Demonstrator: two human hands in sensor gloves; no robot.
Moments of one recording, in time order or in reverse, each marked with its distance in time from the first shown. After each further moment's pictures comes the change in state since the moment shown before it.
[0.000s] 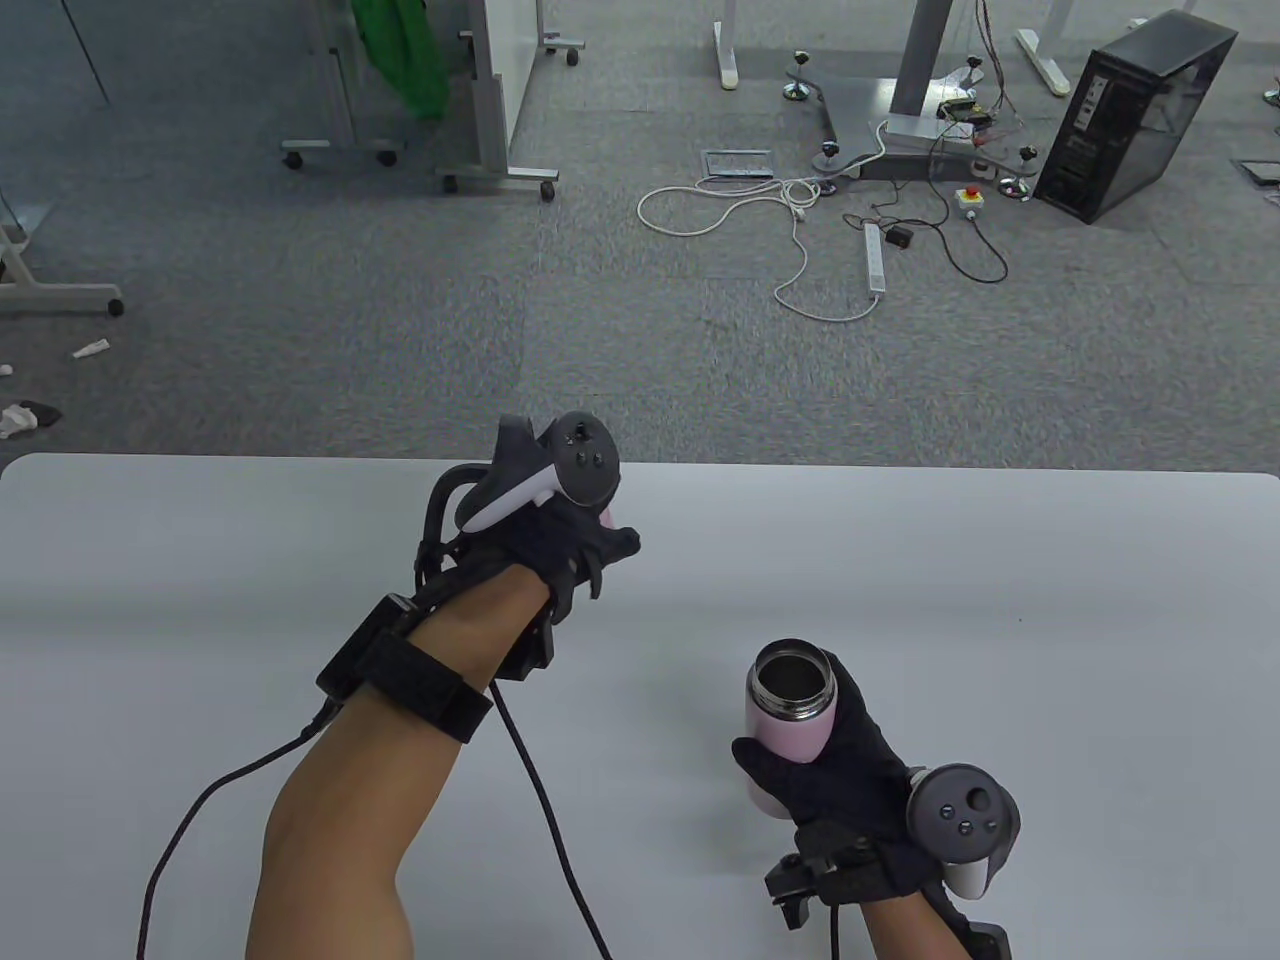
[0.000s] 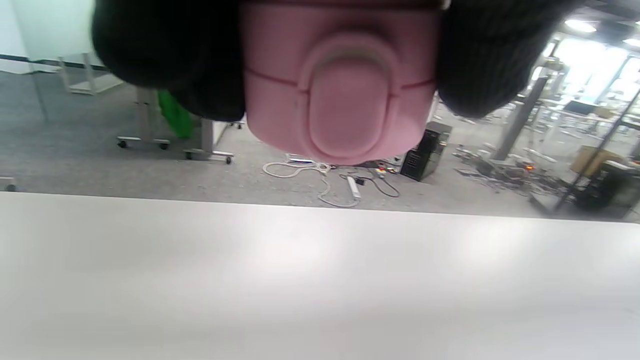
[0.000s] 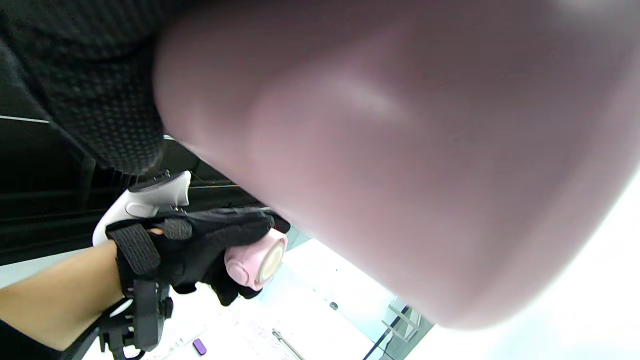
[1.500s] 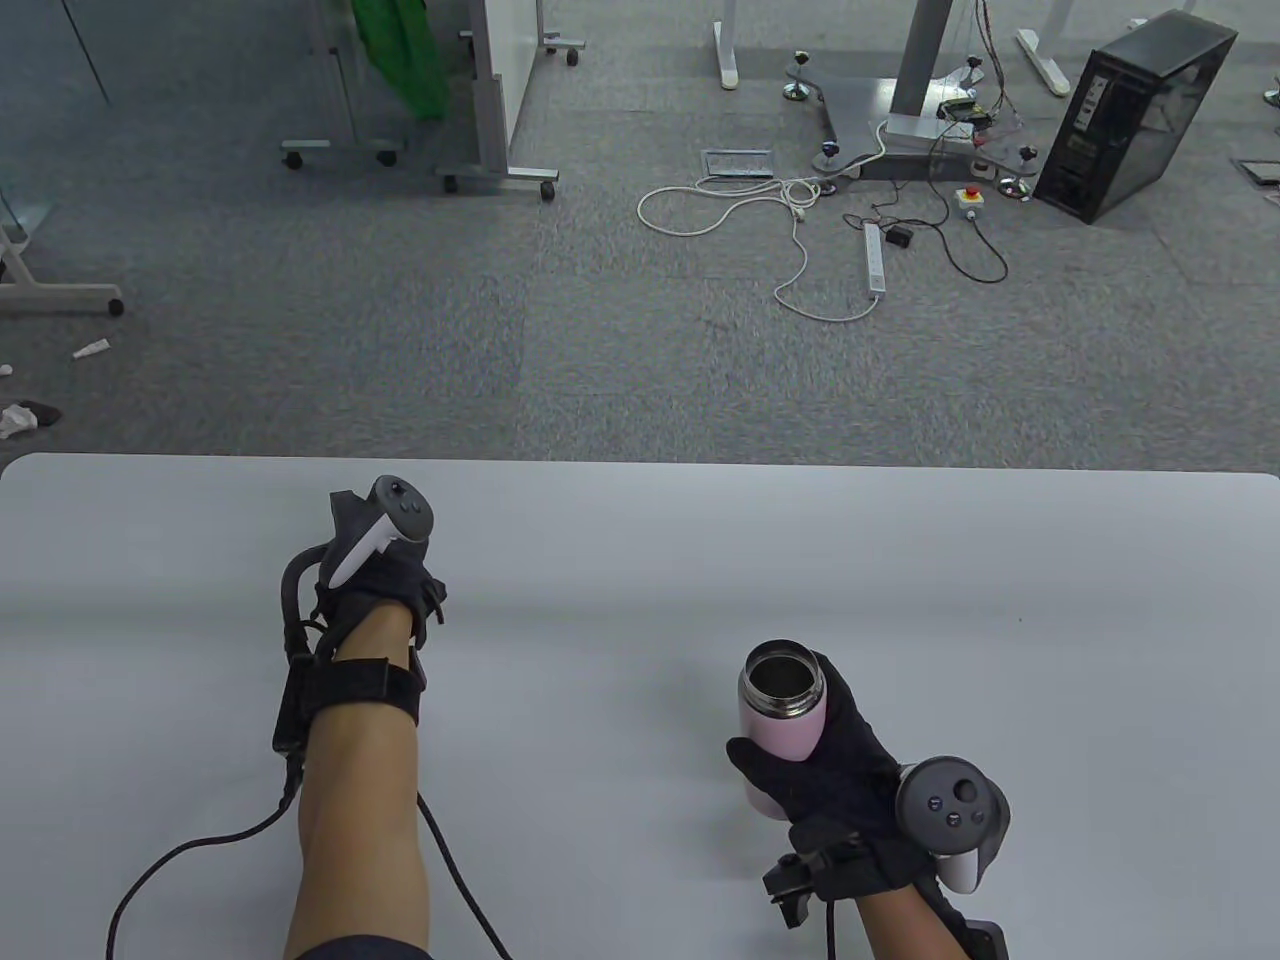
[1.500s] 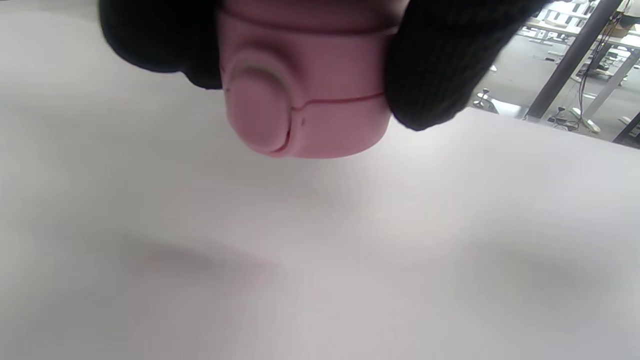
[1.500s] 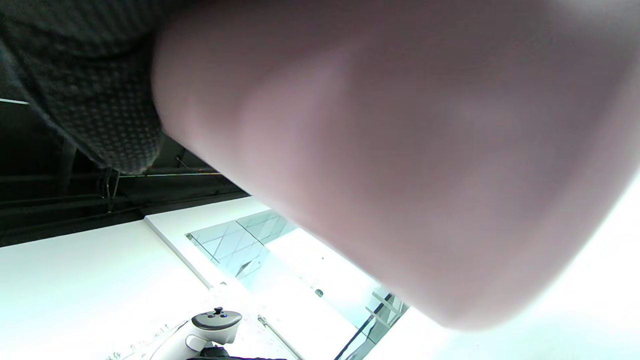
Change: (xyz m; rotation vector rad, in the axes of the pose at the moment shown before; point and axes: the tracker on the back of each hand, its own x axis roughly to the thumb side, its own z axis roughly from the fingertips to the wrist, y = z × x) left_hand -0.171 -0.119 -0.048 -0.150 0.437 0.124; right_hand -0.005 0.006 -0.002 0.035 0.036 0.026
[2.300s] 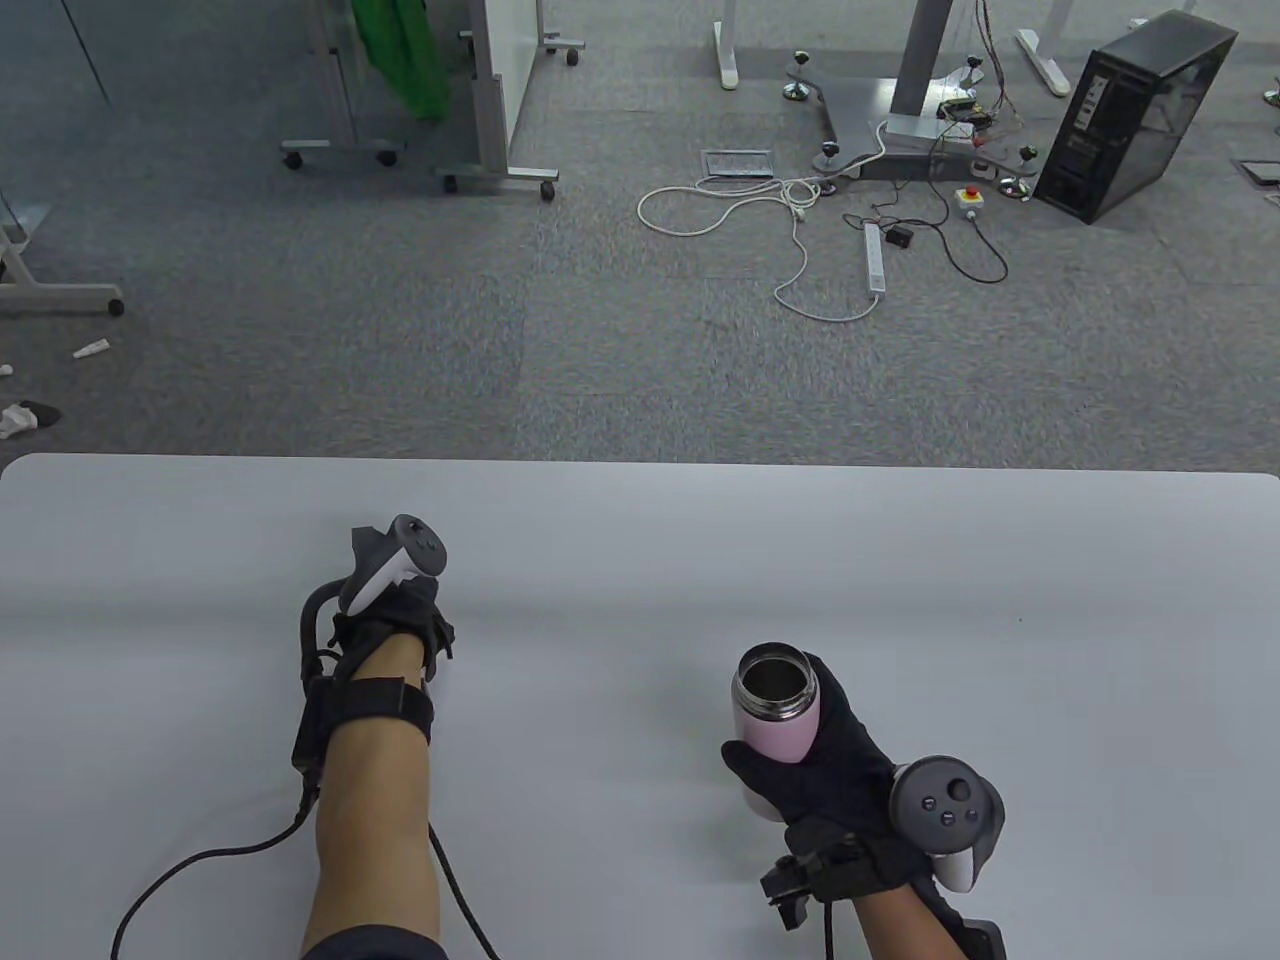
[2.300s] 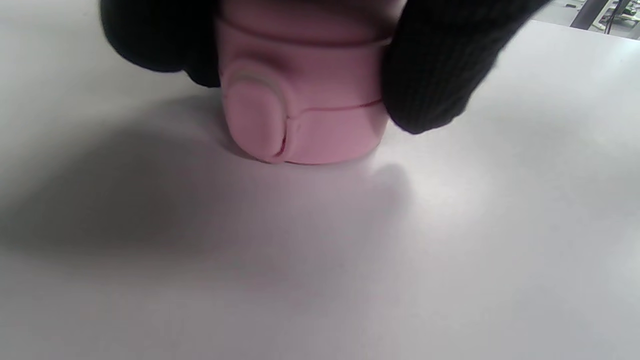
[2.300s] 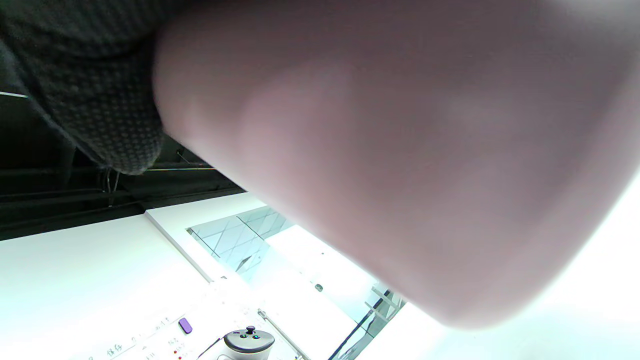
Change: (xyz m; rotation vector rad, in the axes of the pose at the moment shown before) left_hand -0.001 -0.046 -0.021 -0.085 0.008 -0.044; right_hand -0.001 0.003 0.000 0.015 0.000 0.004
